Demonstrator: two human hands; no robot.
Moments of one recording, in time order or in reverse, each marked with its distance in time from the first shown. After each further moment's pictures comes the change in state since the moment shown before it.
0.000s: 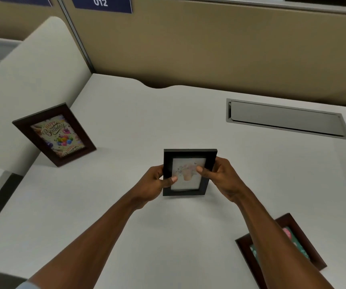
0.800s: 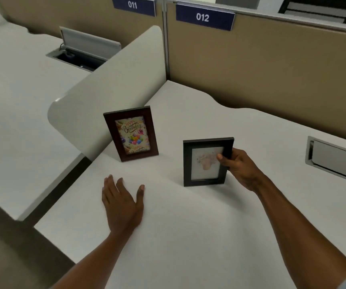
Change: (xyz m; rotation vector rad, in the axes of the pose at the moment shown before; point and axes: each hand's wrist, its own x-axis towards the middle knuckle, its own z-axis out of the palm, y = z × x) left_hand -0.082 -0.125 -0.150 0.768 1.115 -0.316; right_hand 0.158 -0.019 0.110 -0.107 -0.305 0.009
